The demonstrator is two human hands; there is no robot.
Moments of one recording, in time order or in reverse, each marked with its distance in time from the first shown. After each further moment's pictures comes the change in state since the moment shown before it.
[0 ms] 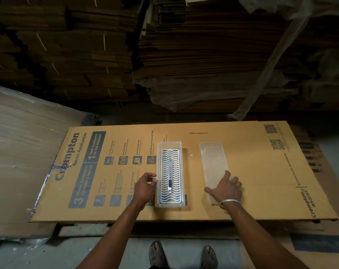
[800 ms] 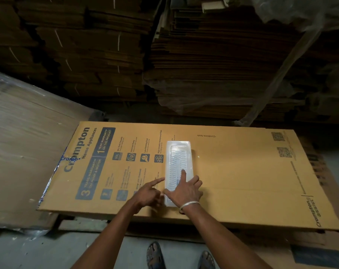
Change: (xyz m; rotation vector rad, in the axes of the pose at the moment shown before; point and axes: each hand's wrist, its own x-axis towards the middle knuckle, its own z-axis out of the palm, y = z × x) left_hand -0.023 -0.014 -0.032 -0.149 -0.445 -0.125; right_hand -0.099 -0.134 0.035 -0.055 -0.097 -0.237
